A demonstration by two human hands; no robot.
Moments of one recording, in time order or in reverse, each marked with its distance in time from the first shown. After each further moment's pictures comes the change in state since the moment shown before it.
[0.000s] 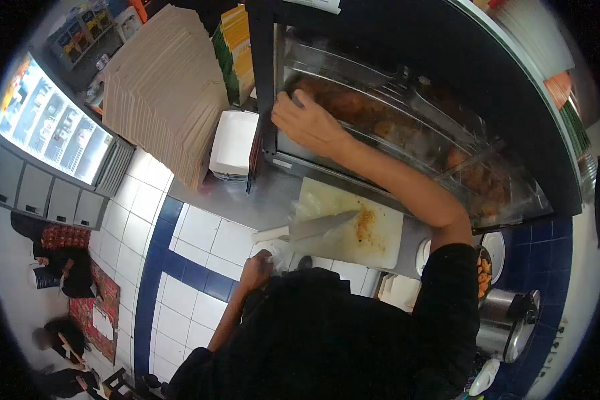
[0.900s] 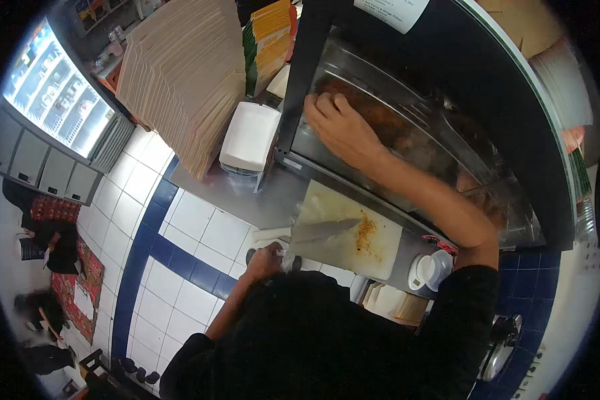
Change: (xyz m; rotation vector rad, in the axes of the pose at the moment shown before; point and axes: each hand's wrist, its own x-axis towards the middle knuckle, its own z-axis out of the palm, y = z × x) left_hand 0.032 0.009 0.020 -0.064 -0.004 0.082; right_hand 0.009 0.021 -0.035 -0.193 -0.133 -0.109
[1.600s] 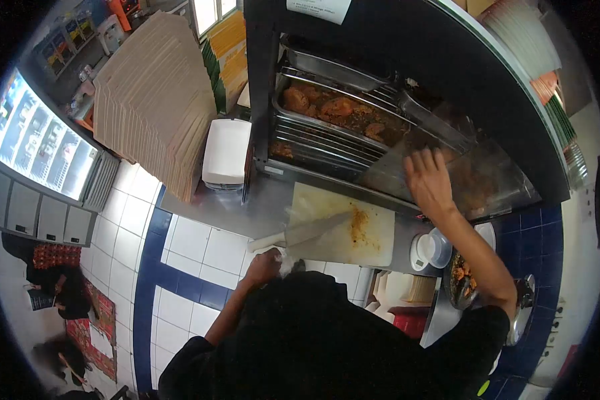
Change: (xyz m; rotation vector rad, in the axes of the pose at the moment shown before) left_hand 0.010 0.001 -0.014 0.053 -0.154 0.065; right_hand -0.196 0.014 -0.075 0.181 -0.696 0.384
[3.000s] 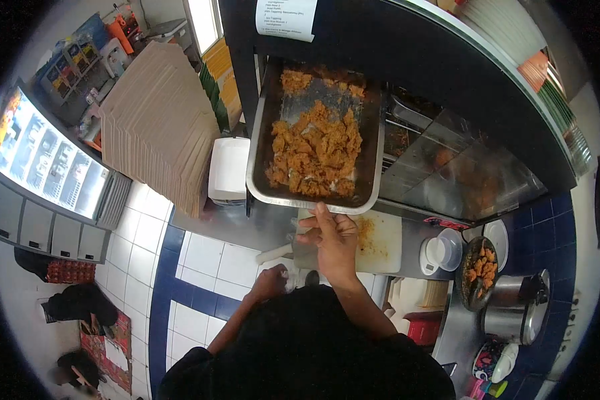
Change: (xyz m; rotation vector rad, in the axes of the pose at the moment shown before) left_hand -0.014 0.011 -0.011 0.077 -0.086 -0.035; right_hand 0.026 -0.188 -0.092 2.717 0.369 0.990
